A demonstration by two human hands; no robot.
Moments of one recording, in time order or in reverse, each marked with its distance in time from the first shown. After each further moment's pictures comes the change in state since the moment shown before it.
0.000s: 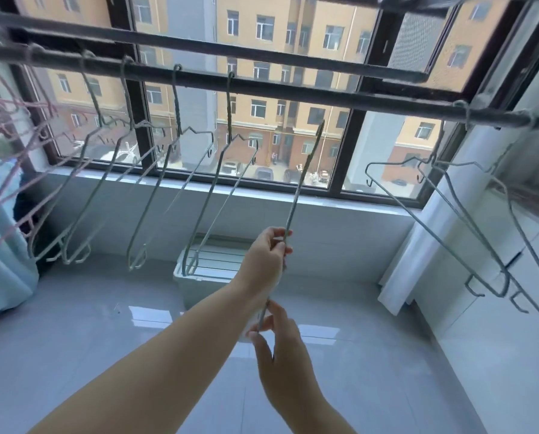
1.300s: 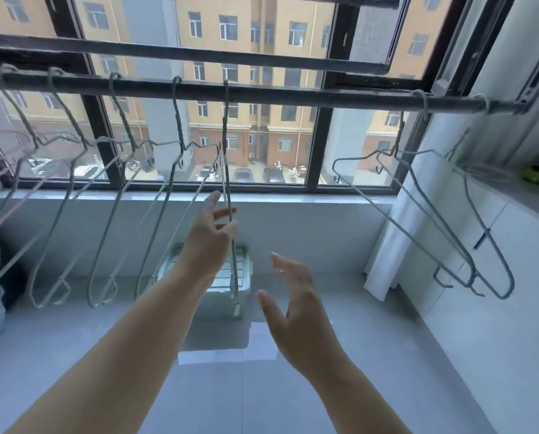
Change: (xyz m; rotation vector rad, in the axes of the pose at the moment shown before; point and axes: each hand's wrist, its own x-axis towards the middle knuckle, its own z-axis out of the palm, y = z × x) left_hand 0.028 0.035 -0.025 0.235 0.116 0.139; right_hand 0.039 -0.019 -0.067 -0.001 0.188 -0.051
